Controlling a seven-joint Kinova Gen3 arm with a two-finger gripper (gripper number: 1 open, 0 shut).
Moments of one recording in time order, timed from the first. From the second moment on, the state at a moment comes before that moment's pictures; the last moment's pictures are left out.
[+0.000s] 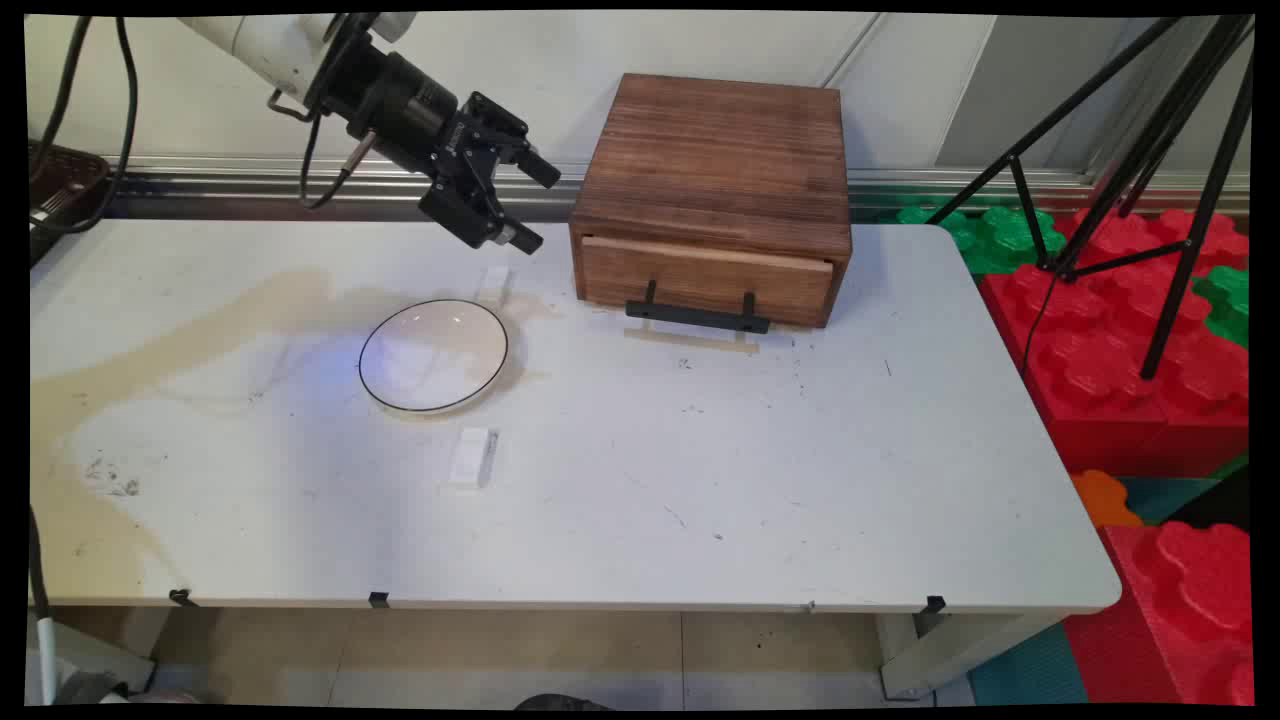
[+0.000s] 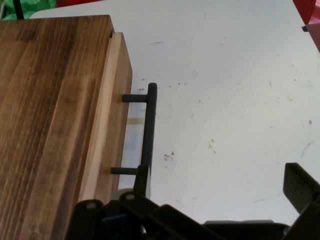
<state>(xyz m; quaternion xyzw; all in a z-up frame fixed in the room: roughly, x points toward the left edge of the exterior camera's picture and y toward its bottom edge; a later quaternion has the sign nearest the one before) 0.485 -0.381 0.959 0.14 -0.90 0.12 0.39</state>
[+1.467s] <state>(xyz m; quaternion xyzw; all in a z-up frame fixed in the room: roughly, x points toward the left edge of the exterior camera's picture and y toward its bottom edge) 0.383 -0.427 0.921 0.13 -0.92 0.14 0.33</state>
